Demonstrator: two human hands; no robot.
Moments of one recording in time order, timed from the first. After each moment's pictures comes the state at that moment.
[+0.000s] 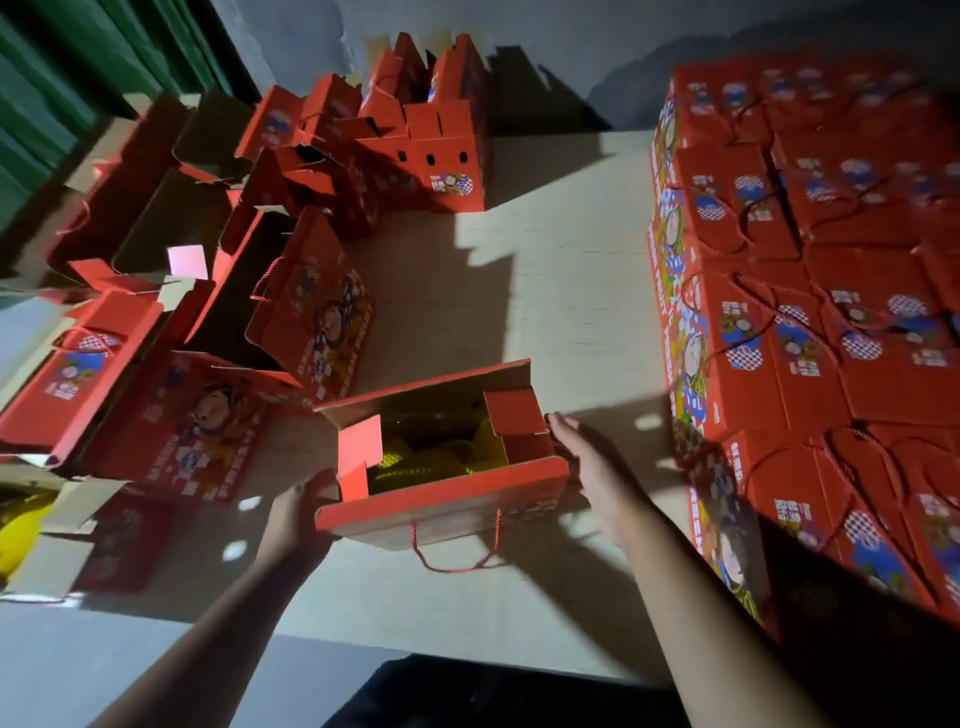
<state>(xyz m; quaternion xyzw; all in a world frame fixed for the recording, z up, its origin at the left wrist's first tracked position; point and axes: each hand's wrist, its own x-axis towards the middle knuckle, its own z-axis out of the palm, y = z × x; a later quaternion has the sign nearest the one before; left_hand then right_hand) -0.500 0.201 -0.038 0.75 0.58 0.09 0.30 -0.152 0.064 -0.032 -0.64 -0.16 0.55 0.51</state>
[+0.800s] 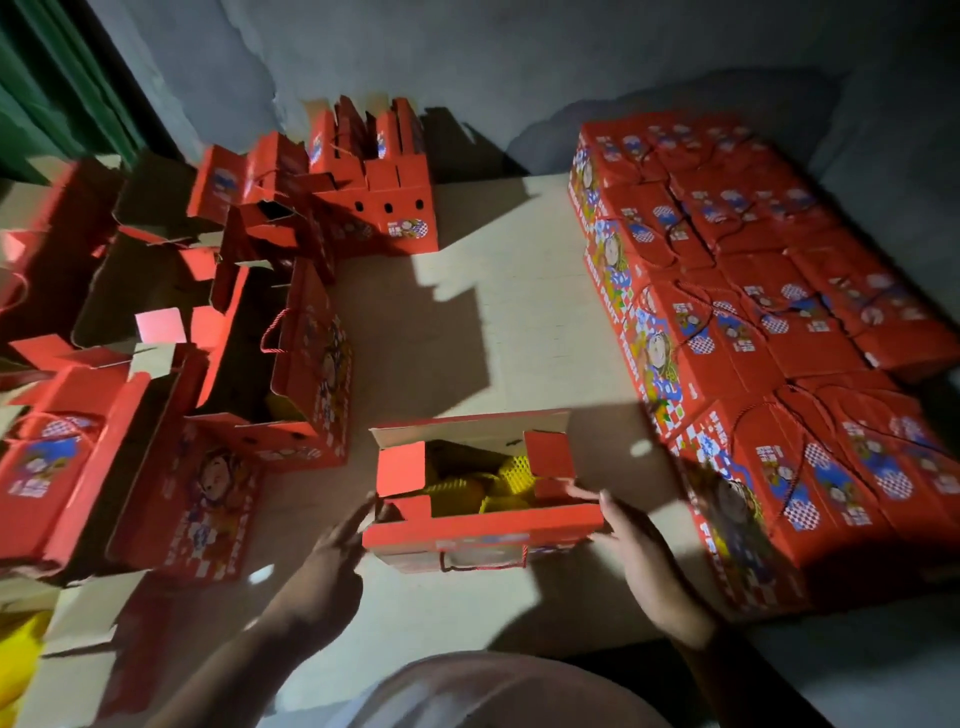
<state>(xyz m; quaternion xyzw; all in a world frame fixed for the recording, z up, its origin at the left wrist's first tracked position) -0.564 0.240 -0.009 0.88 0.31 -0.03 0.37 -0.269 -0.010 -0.007 -0.70 -0.15 0.41 0.57</state>
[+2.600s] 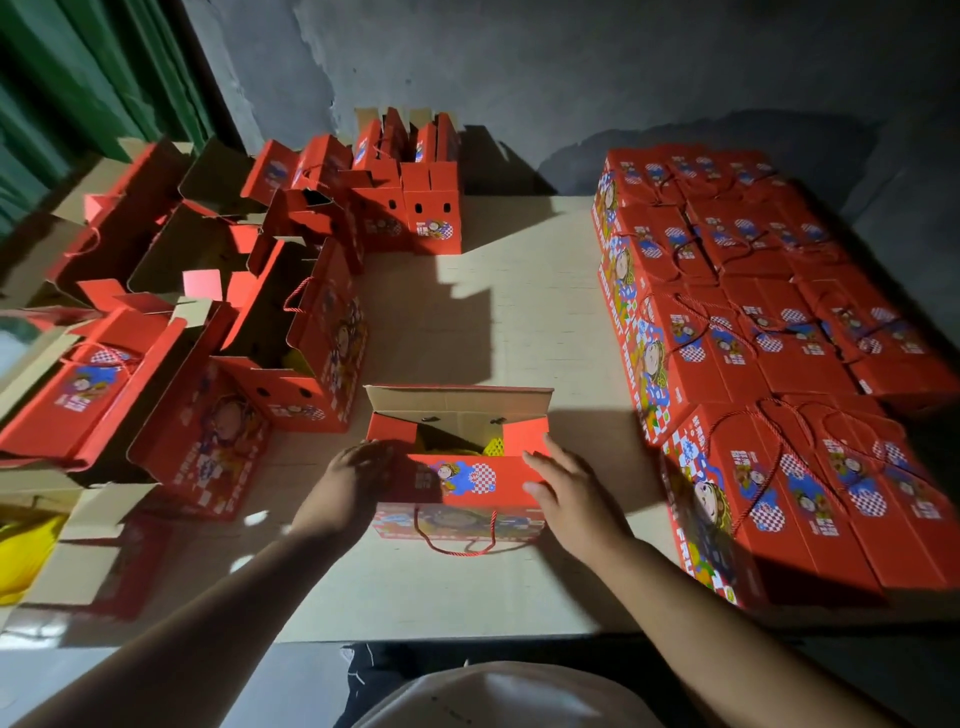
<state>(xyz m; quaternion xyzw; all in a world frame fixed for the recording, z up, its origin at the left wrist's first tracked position) -0.517 0.212 -0.012 0.91 0.34 0.11 0.21 -0.245 0.007 -0.030 -0.81 -0.50 0.17 0.25</state>
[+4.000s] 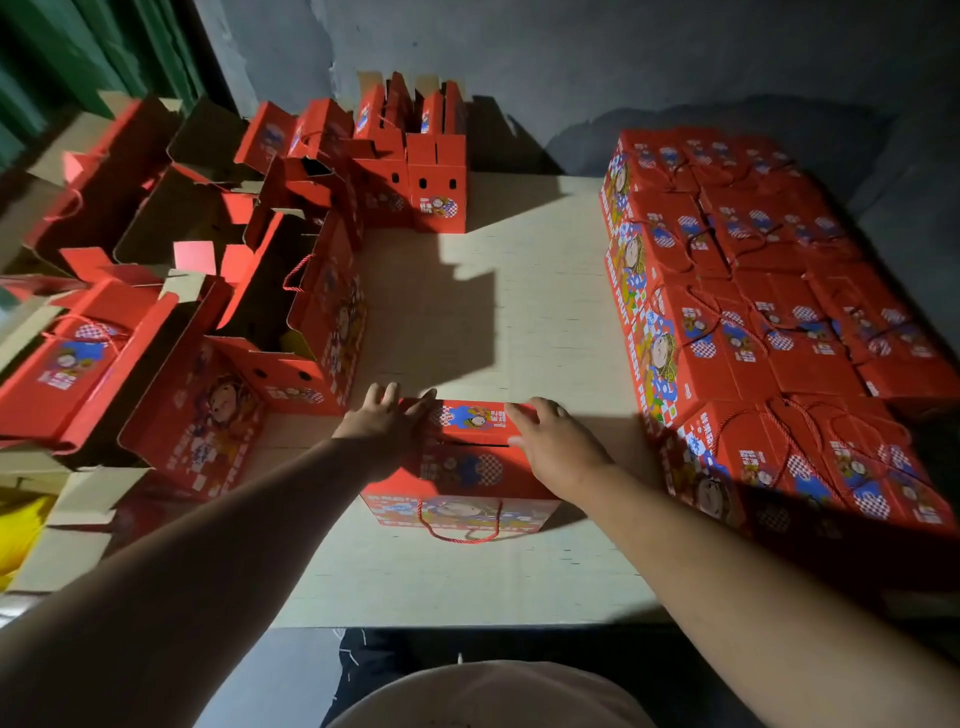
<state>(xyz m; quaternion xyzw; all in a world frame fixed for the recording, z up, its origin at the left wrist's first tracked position) -0.446 0.262 -0.002 0.92 0.34 -0.18 0.03 -0.230 0.084 -0.004 -0.78 -0.62 0.05 -0.08</state>
